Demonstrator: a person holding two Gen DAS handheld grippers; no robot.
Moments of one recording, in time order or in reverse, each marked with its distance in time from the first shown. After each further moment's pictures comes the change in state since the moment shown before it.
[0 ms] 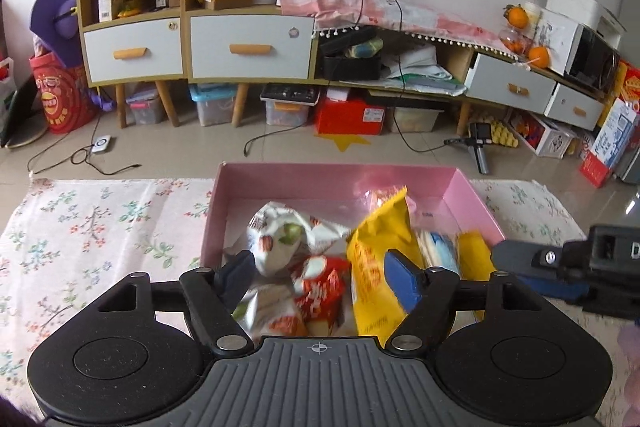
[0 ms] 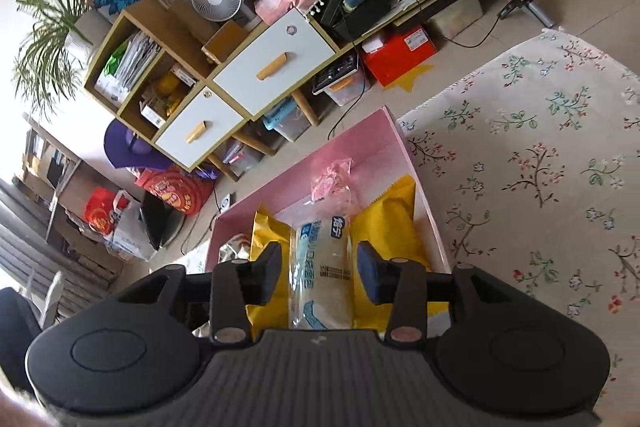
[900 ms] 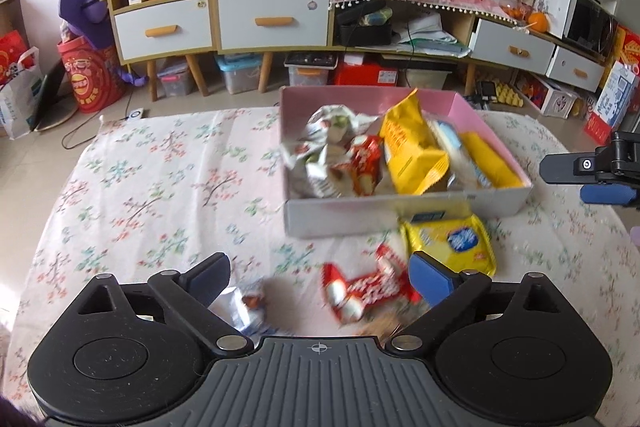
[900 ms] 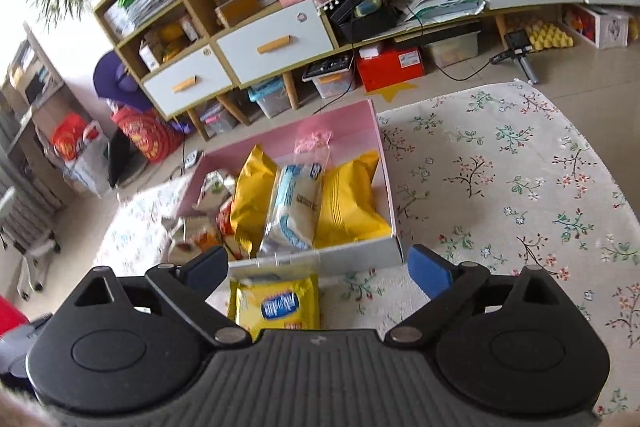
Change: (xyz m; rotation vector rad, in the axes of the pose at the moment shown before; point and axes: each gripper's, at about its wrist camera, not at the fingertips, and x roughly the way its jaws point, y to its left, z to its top) left arm -0.088 0.029 -0.074 0.045 0.073 0.050; right arm -0.046 0.019 -0.031 -0.267 0.026 -0.152
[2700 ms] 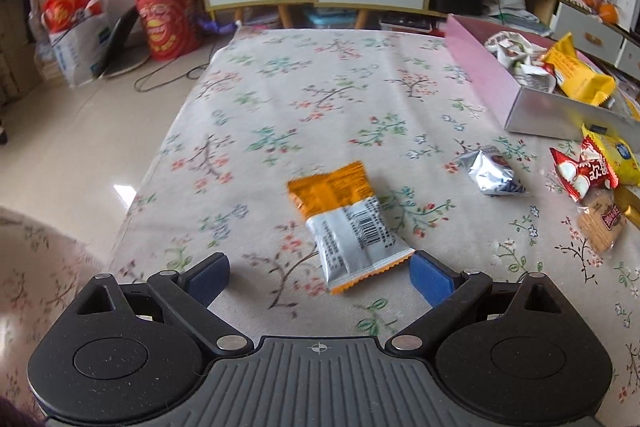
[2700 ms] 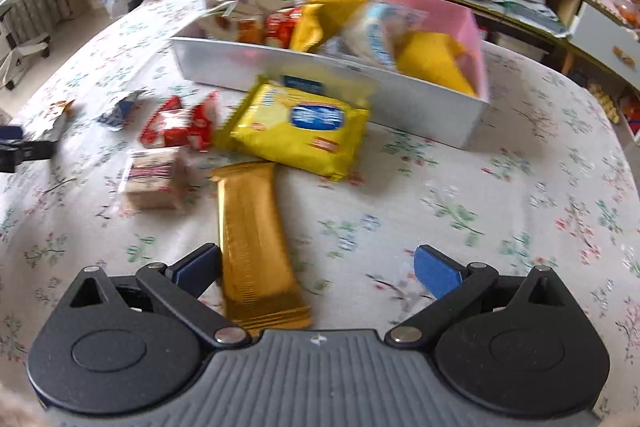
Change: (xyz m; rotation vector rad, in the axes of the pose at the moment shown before) left arm 0.000 0.147 -0.082 -0.090 0.073 0.142; right arm 0.025 0.034 -0.089 -0.465 0.209 -0.101
